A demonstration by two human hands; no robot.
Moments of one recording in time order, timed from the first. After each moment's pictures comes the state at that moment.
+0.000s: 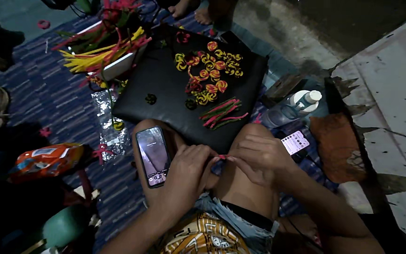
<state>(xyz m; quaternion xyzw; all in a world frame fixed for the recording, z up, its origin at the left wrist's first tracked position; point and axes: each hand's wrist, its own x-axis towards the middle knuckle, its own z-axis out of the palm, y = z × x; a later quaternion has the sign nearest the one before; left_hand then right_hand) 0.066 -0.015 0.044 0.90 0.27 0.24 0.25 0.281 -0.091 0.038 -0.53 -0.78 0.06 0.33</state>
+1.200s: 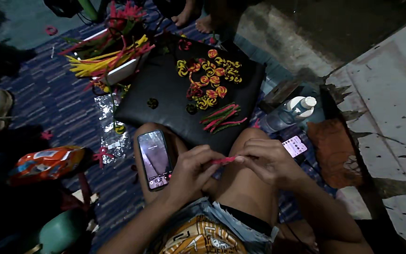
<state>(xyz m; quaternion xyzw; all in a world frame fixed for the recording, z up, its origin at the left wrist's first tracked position) 0.073 0.000 0.027 0.82 0.15 0.37 0.42 0.297 -0.094 0.039 -0.50 -0.73 0.20 0.41</state>
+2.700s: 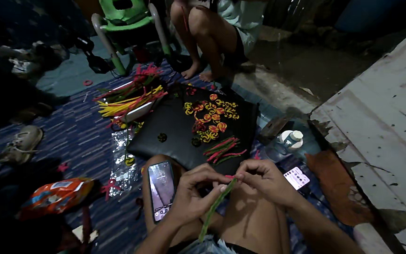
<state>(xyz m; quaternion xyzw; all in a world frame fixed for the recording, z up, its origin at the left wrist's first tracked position) 0.075 0.007 0.045 0.72 0.07 0.42 0.55 0.286 -0.083 0.061 -0.46 -0.59 0.40 0.53</state>
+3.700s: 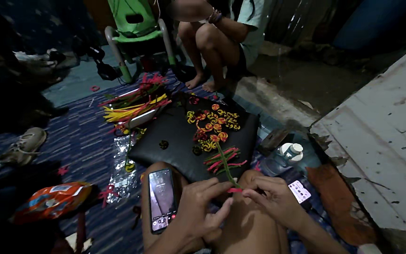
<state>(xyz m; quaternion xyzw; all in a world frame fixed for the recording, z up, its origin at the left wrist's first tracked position) 0.081 -0.002 0.039 0.86 0.15 0.40 0.27 0.299 -0.097 0.045 -0.50 -0.71 0.14 0.48</state>
